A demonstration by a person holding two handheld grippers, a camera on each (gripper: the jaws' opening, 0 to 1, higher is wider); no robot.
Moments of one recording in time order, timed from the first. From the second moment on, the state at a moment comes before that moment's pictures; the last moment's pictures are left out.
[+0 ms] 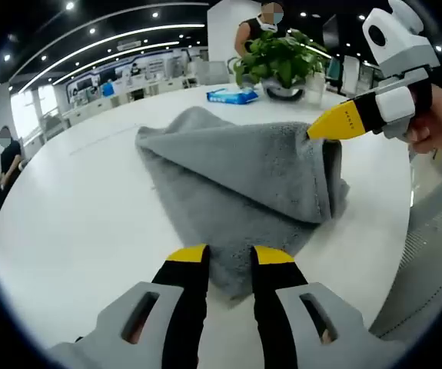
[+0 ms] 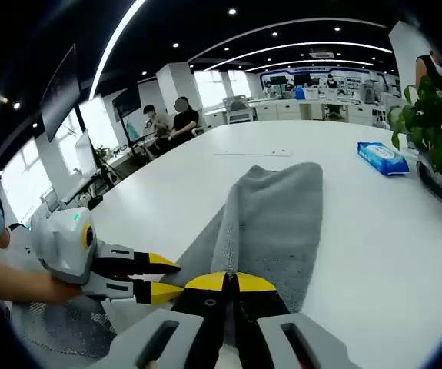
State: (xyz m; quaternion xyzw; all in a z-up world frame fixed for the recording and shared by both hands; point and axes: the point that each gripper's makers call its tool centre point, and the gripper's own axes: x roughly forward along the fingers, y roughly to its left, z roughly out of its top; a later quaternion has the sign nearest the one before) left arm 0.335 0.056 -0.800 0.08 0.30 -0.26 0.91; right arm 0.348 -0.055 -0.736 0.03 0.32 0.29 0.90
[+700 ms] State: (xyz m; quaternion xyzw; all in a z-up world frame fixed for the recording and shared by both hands) left arm 0.334 0.055 -0.800 0.07 0.28 -0.27 0.92; right arm 0.350 -0.127 -0.771 0.07 0.37 0.18 0.91
